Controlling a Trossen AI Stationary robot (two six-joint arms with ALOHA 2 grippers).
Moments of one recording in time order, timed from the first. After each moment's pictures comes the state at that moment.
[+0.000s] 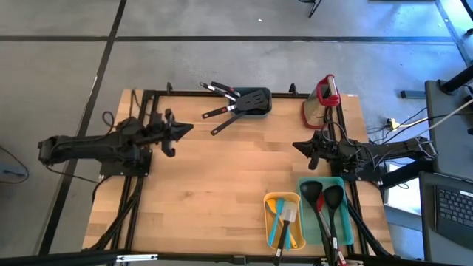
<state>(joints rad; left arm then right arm) 0.20 0.51 0.29 0.39 -0.03 -0.30 0.13 0.22 0.01 0.10 0.39 0.58</state>
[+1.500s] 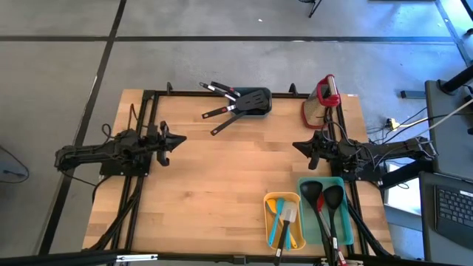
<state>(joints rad) 0.12 0.00 0.01 0.11 -0.12 -0.30 0.13 0.22 0.01 0.10 0.39 0.58</state>
